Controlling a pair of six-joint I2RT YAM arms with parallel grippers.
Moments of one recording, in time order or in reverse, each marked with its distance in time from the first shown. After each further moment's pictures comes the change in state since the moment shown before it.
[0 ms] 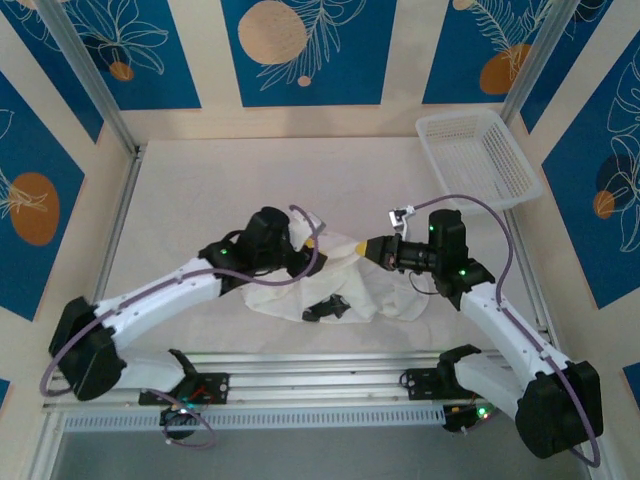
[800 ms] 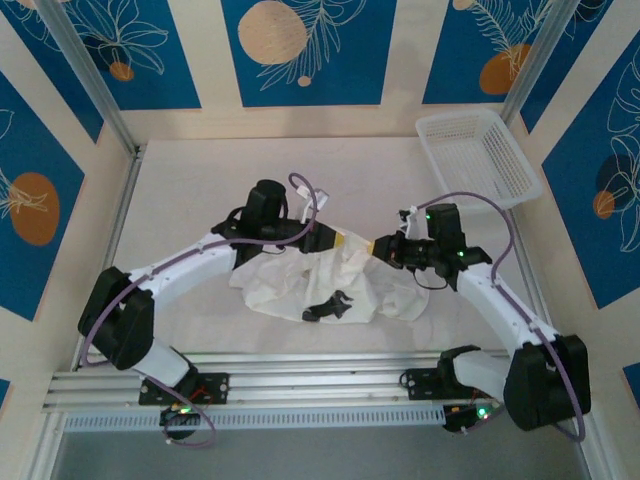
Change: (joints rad) left arm 0.158 0.166 0.078 0.299 0.689 -0.490; right arm -0.100 0.159 0.082 -0.274 0.156 -0.195
